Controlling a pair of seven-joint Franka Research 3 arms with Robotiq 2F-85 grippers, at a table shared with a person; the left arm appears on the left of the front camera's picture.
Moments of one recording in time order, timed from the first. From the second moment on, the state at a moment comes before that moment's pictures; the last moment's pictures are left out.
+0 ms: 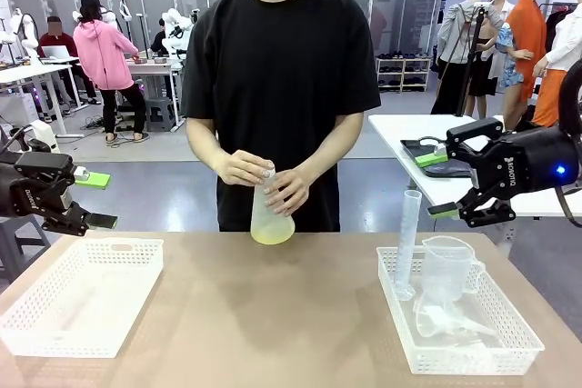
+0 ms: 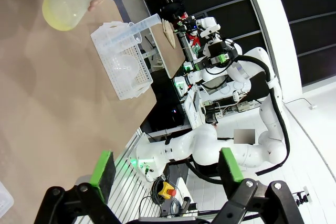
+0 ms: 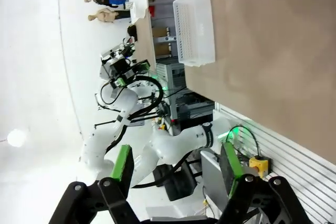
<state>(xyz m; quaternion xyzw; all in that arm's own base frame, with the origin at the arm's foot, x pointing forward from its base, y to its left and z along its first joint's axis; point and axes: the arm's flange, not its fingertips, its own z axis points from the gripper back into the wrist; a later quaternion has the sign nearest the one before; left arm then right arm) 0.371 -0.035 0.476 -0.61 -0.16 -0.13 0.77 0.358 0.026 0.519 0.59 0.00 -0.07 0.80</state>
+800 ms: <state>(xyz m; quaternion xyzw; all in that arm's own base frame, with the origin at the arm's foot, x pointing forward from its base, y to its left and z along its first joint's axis) 0.371 -0.035 0.476 -0.61 -0.16 -0.13 0.77 0.369 0.025 0.509 0.61 0.01 -0.07 0.79</state>
